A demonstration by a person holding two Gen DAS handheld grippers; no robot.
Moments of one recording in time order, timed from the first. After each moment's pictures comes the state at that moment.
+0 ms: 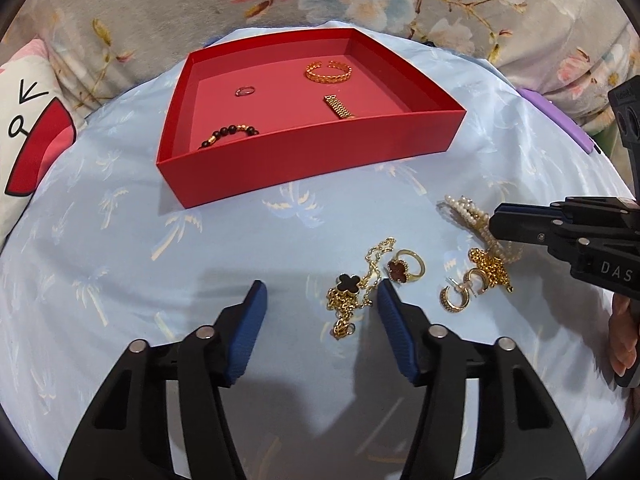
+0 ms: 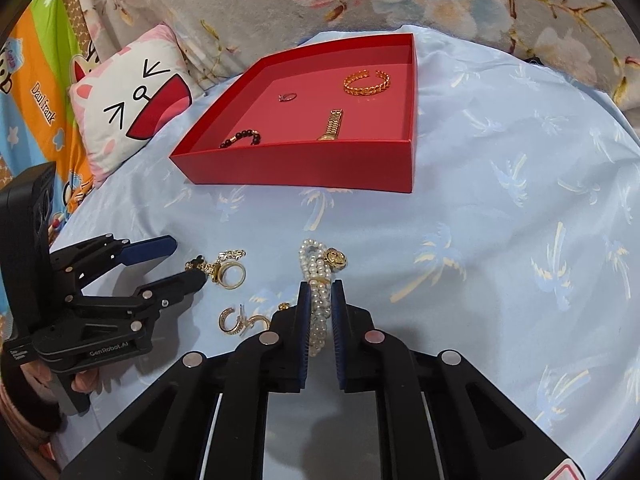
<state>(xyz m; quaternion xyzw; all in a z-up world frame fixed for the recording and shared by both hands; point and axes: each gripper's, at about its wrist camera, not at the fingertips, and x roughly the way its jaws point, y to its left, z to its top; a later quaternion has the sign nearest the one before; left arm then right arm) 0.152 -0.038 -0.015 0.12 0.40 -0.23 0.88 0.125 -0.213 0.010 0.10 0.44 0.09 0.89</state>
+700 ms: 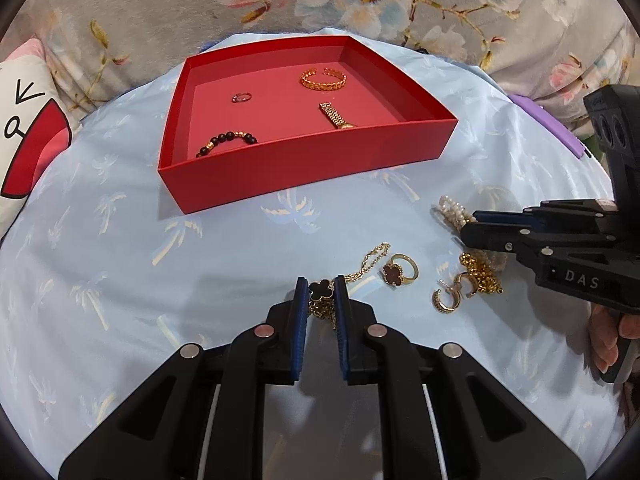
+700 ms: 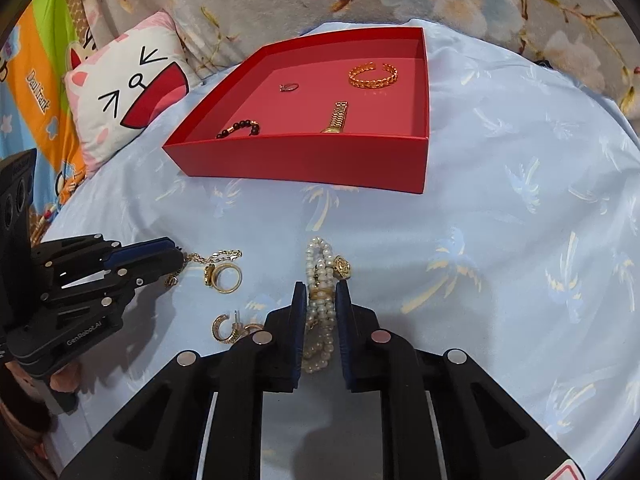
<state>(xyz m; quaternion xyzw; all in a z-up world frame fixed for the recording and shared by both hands) 0.150 -0.032 -0.007 0.10 0.40 -0.25 0.88 0.137 -0.205 0.006 0.09 0.45 0.08 0.89</state>
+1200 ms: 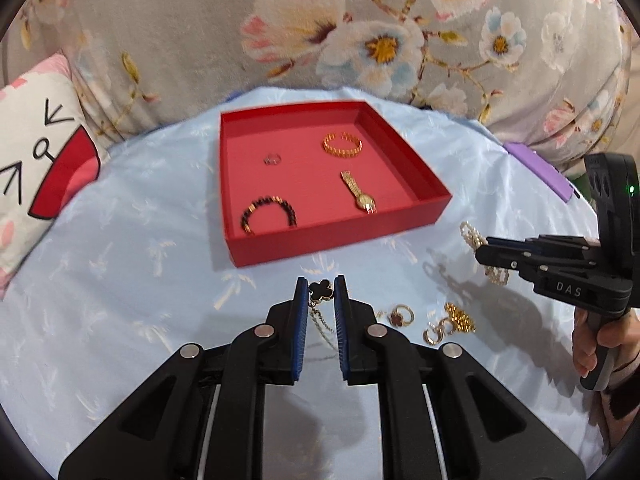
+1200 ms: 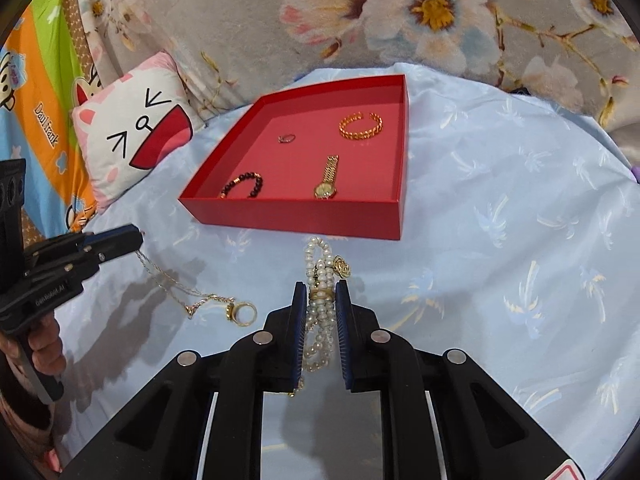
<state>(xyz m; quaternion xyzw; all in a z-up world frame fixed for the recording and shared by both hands) 0.147 0.002 0.059 0.07 0.35 -0.25 0.90 0.123 -0.219 0.046 0.11 0.40 0.07 0.91</state>
